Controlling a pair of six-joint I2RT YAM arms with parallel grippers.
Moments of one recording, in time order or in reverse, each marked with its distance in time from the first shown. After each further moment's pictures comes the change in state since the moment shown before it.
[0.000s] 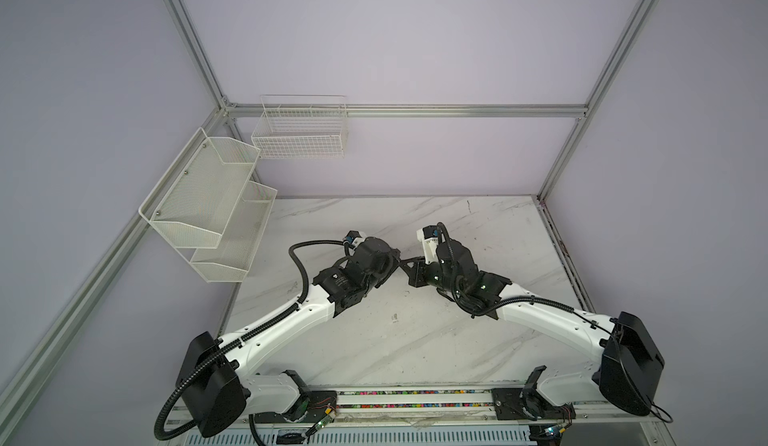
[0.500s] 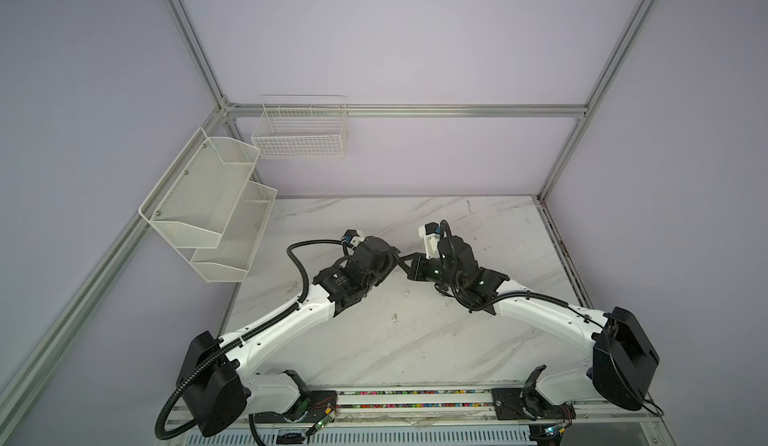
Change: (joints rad) left arm 0.000 0.003 -0.001 0.012 -0.035 0.003; right arm -0.043 0.039 0.011 0.066 -0.154 0.216
